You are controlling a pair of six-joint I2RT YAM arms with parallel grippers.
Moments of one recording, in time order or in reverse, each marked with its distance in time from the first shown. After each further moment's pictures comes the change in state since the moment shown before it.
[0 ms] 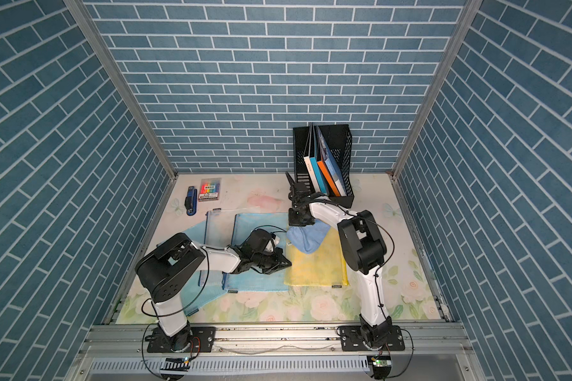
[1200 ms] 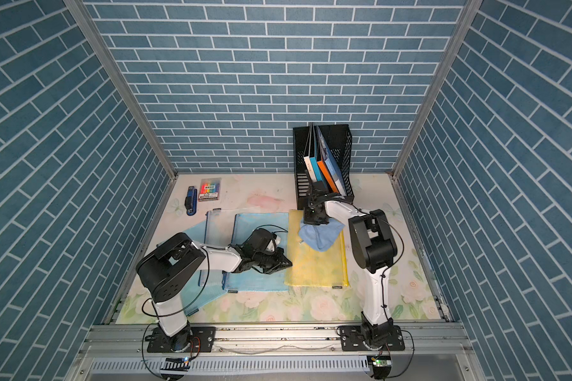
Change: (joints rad) left arm -0.010 0.005 0.018 -0.026 -0.005 -0.002; right arm -0.121 -0.022 -0.060 0.055 -0.053 -0.040
